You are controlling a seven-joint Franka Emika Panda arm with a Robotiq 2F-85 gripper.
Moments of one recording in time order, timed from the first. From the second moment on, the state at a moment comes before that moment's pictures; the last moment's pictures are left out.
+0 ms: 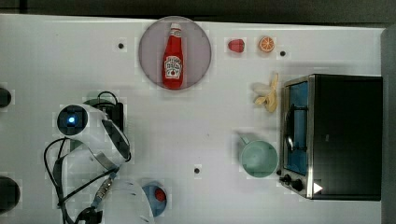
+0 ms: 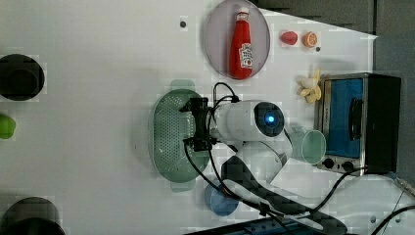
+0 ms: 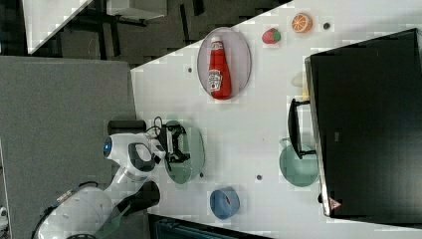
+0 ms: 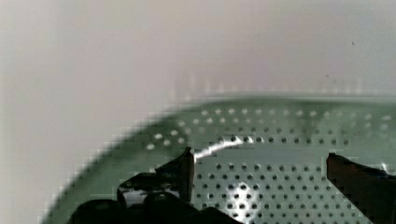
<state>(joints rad) 0.20 0.58 0.33 -2.11 -0.23 1.03 1.41</state>
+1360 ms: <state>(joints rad) -0.07 0.48 0.30 -2.26 -0.22 1.04 1.24</state>
